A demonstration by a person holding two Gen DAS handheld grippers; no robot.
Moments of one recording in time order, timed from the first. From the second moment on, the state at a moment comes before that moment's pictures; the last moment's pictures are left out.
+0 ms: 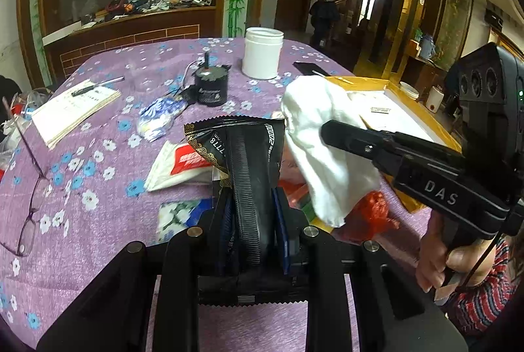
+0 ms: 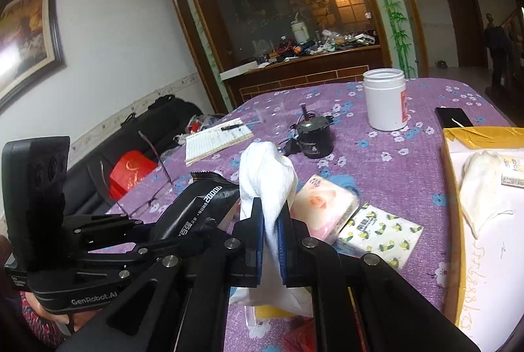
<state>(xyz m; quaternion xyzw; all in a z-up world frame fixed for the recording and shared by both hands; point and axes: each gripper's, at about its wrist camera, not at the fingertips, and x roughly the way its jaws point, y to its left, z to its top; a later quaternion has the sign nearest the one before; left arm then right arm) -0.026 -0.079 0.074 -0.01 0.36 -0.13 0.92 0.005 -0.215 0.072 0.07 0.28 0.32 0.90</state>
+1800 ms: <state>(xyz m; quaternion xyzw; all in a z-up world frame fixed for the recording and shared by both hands) 0.078 -0.347 0.053 0.01 0.47 -0.26 0.85 0.118 -0.465 0.048 0.12 0.44 0.05 0.89</state>
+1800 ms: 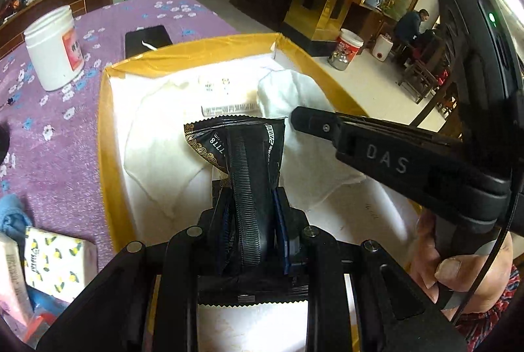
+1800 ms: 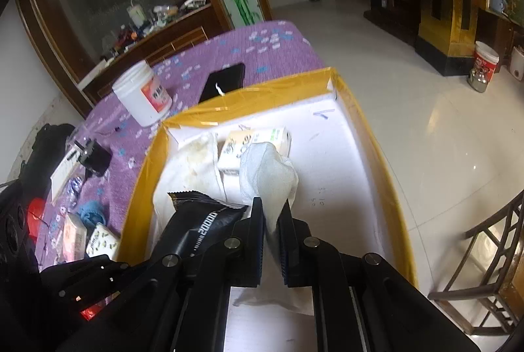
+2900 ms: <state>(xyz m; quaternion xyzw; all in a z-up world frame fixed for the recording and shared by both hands) 0.049 -0.300 0.100 -0.03 0.41 -0.28 0.87 0.045 -0.454 0.126 0.15 0.33 0.05 0.93</state>
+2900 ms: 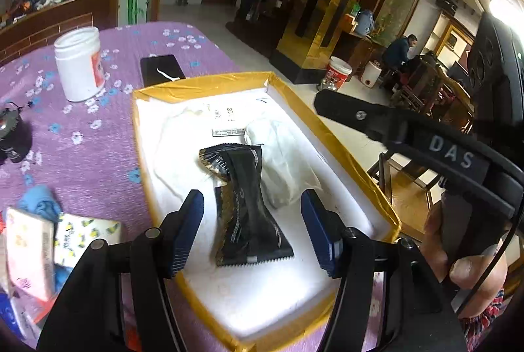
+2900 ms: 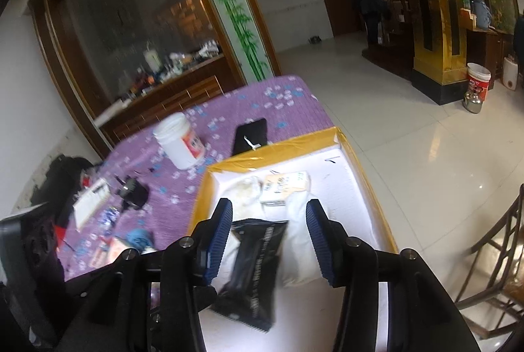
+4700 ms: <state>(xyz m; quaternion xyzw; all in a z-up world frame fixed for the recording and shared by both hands) -0.013 -0.038 0.031 -0.06 0.45 -0.11 0.89 -0.033 -0.238 0.043 -0.02 0.40 0.22 0.89</state>
